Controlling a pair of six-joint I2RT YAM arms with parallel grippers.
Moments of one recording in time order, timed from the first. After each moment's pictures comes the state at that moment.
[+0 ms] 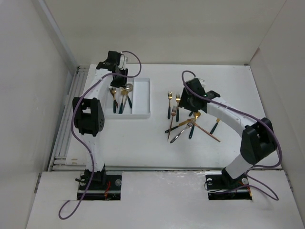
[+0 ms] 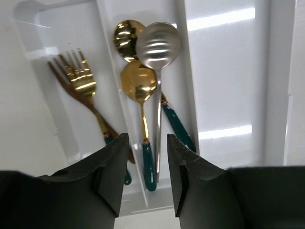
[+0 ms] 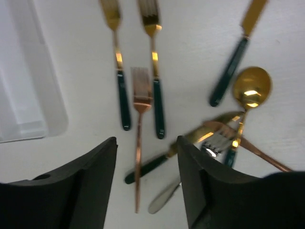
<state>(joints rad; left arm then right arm) -0.16 2.11 1.91 -0.83 0.08 -0.03 0.54 1.62 1.29 -0.53 0.24 0.72</state>
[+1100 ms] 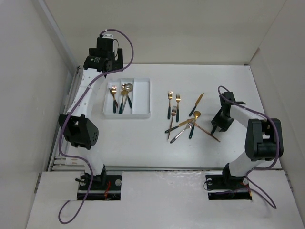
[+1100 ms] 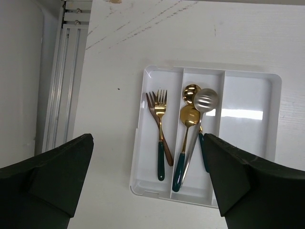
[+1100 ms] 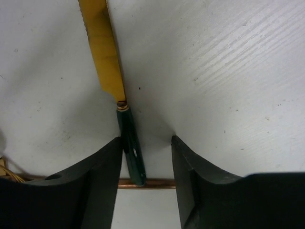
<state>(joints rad) -0.20 1.82 1.98 -0.81 -0.31 -0.10 0.00 1.59 0.91 -0.62 0.17 0.70</state>
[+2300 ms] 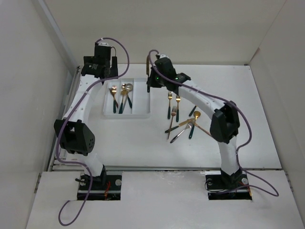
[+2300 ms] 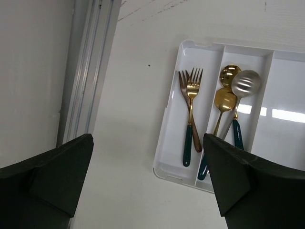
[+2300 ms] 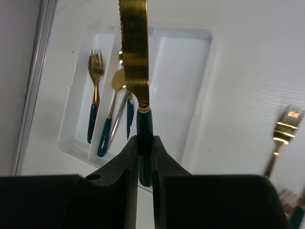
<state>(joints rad) -0.18 1.73 1.79 -0.79 -0.43 -0.10 0.63 2.03 1.92 -0.42 0.11 0.55</state>
